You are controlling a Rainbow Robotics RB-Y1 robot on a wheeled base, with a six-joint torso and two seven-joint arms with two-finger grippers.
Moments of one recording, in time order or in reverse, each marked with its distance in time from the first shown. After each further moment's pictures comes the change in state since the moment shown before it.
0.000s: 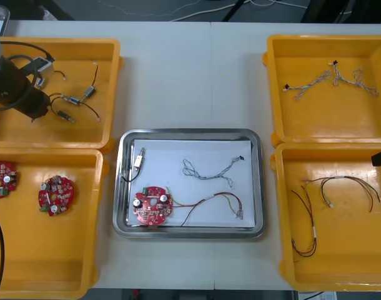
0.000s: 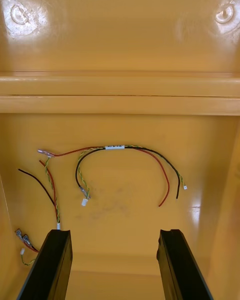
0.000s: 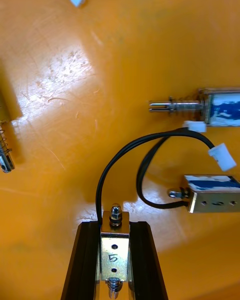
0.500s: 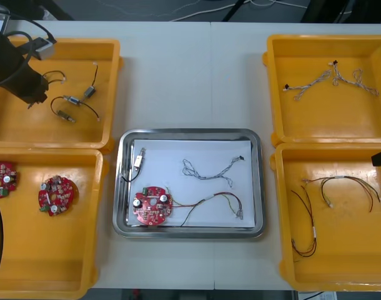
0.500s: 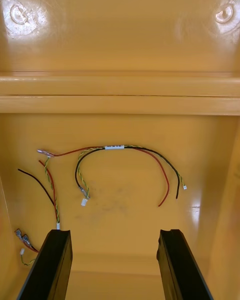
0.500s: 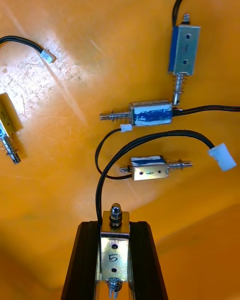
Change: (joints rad) right arm 0.000 0.000 0.000 0.000 0.000 0.000 0.000; left arm -0.038 0.000 0.026 -0.183 -0.005 0.251 0.021
